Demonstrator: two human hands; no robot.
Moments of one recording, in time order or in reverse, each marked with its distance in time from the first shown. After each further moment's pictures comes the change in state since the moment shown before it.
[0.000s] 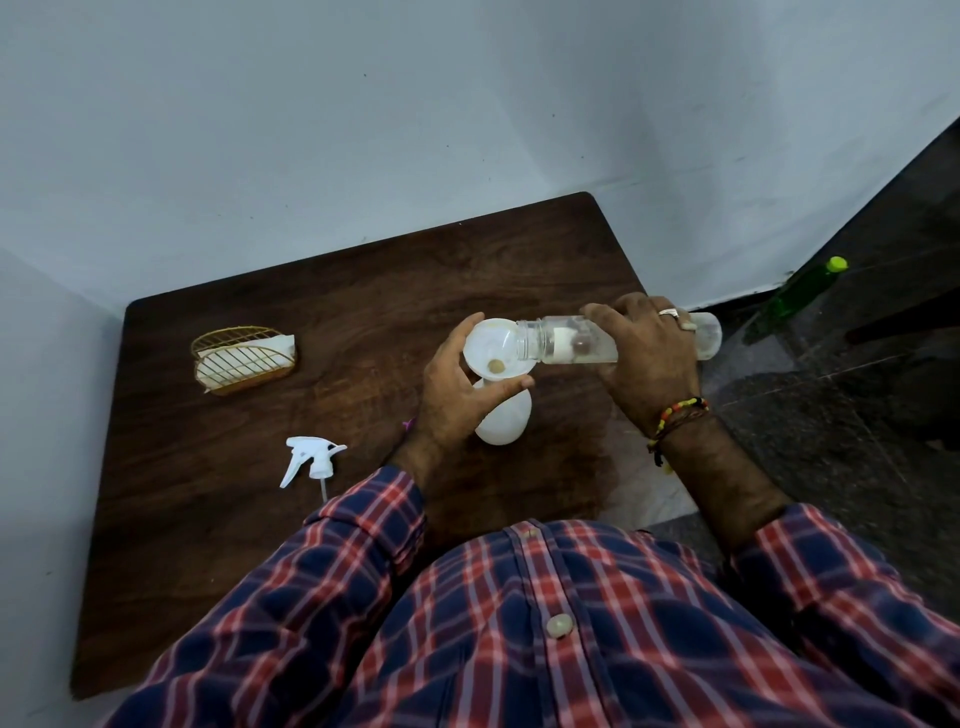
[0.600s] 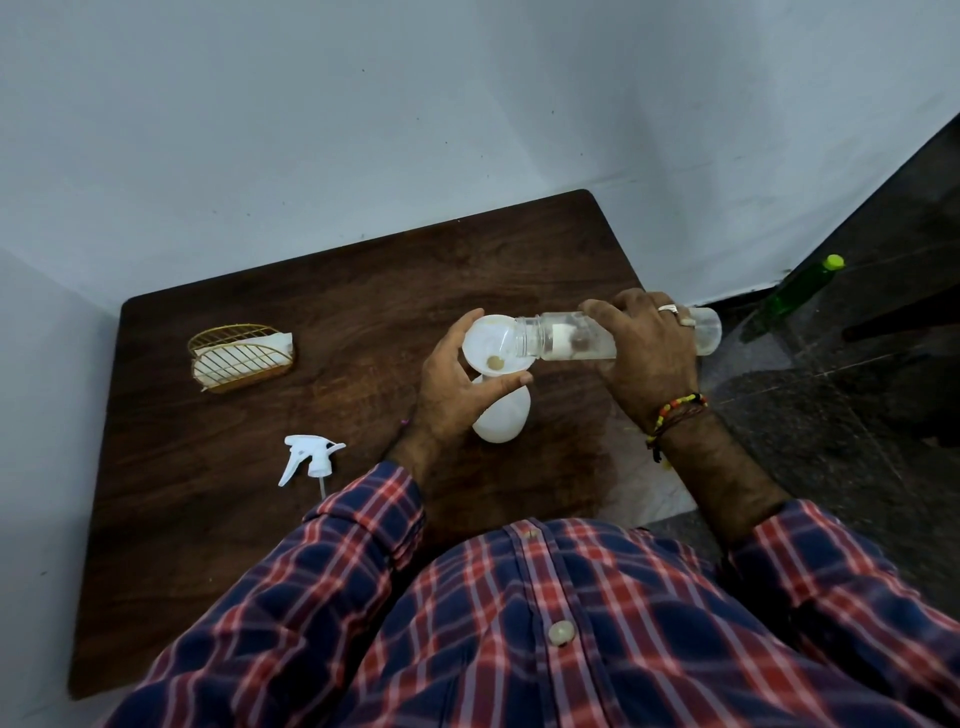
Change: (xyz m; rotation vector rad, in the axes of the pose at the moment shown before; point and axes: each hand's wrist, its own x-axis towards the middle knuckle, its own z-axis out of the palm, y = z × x) left_hand 0.003 0.002 -0.002 -0.005 -0.029 -0.006; right_hand 0.002 -0.001 0.001 -0.003 -0.005 0.000
